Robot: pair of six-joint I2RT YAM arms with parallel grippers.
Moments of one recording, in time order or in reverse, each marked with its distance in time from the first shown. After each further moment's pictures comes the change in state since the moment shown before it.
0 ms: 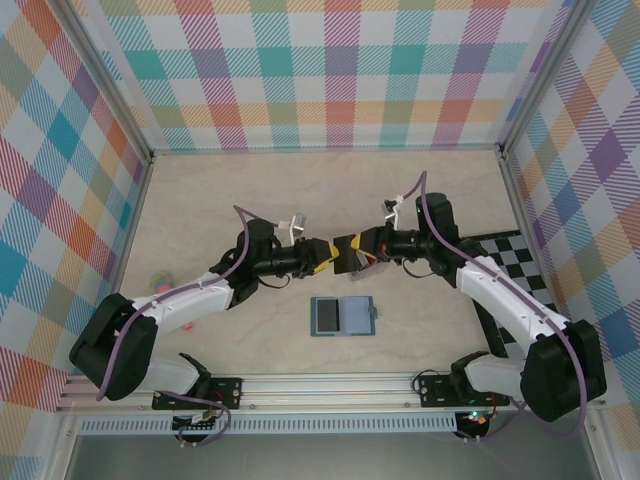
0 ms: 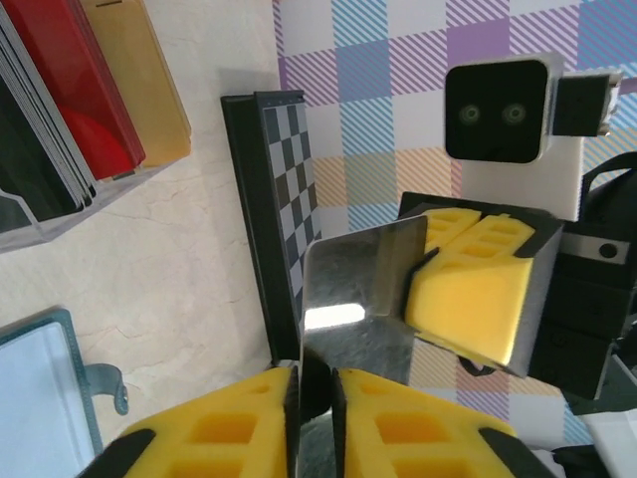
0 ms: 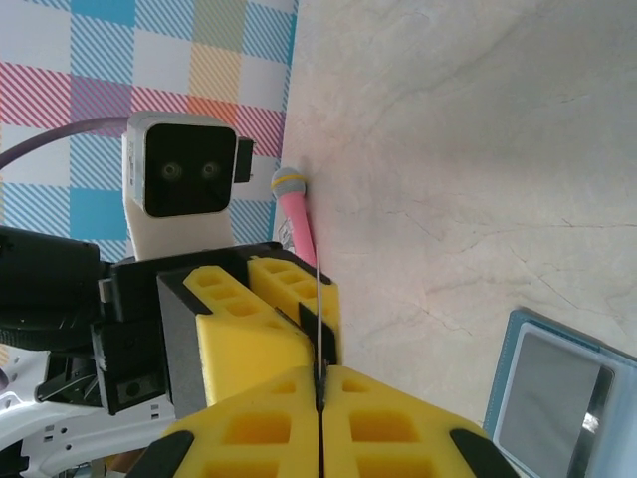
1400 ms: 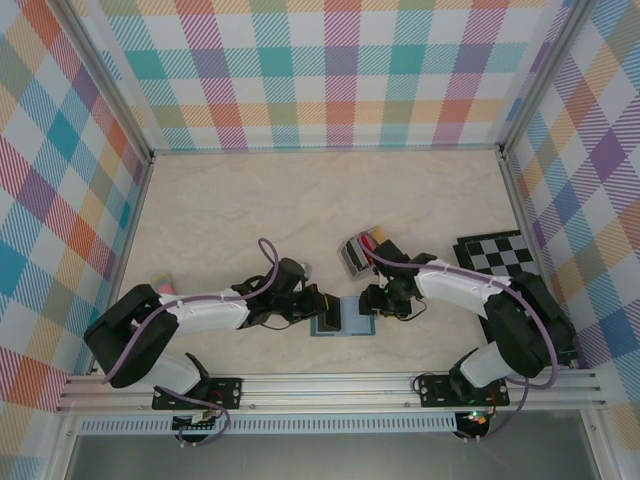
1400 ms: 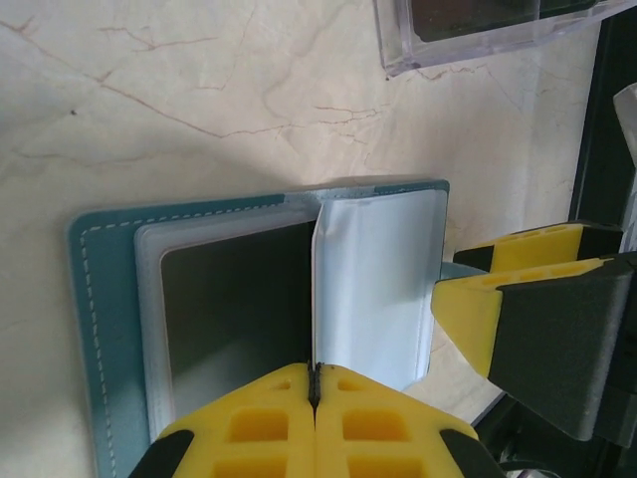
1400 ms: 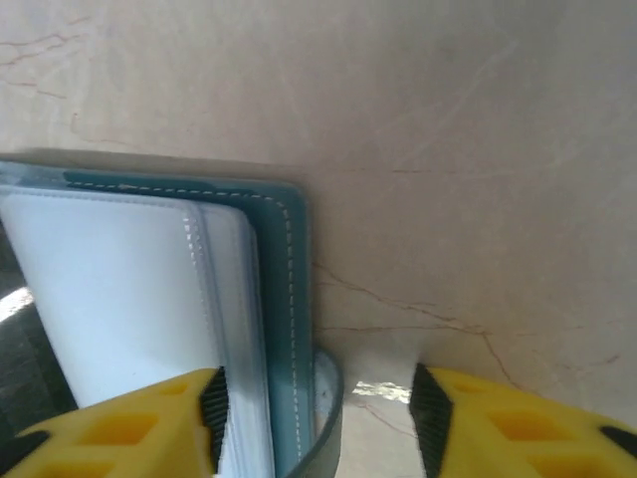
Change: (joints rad) left arm -0.204 0.098 -0.117 -0.301 -0.353 0.130; right arm 0.245 0.268 -0.090 -0.442 0.589 -0.206
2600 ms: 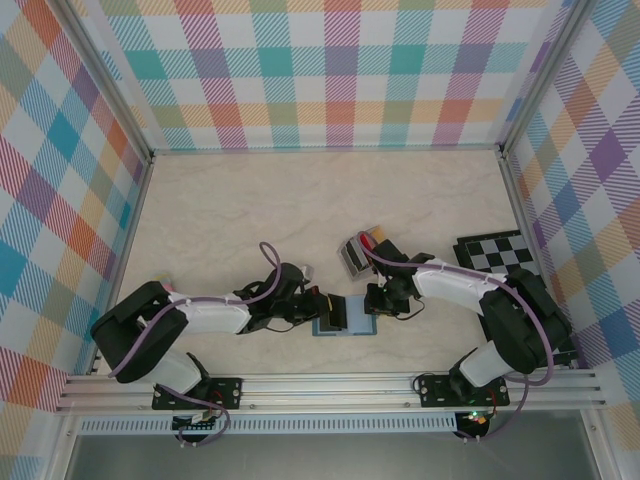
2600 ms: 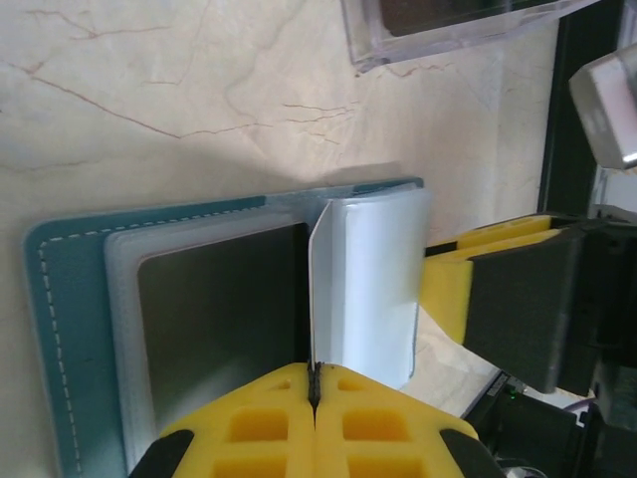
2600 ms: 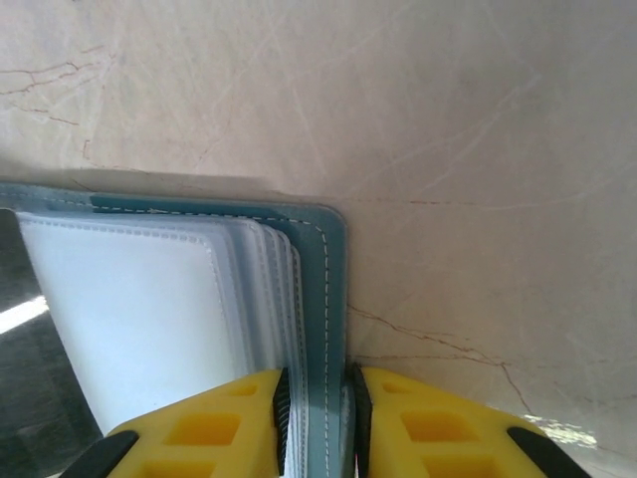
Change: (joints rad) left arm -0.011 0.036 -0.058 0.162 0.014 -0.029; right arm -0.001 0.016 0.000 0.034 -0.004 0.006
